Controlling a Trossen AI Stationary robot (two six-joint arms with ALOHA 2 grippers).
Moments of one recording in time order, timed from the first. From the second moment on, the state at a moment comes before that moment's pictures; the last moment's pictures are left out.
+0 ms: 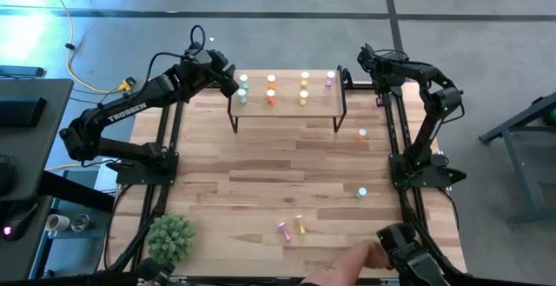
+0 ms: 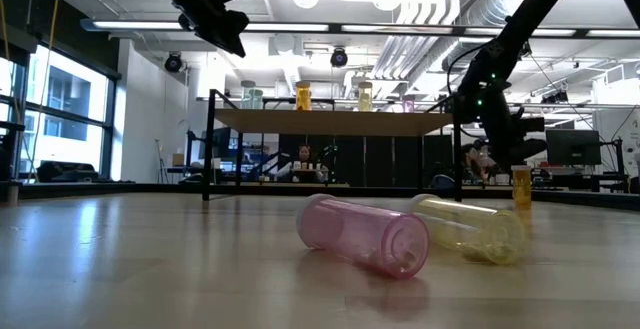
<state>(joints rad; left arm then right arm) 0.74 1.19 1.06 -0.32 -0.43 0.29 -1.17 1.82 1.16 -0.83 0.48 1.96</state>
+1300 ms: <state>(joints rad) 0.74 1.19 1.06 -0.32 -0.46 0.29 -1.03 1.89 1.16 -1.04 0.40 2.14</state>
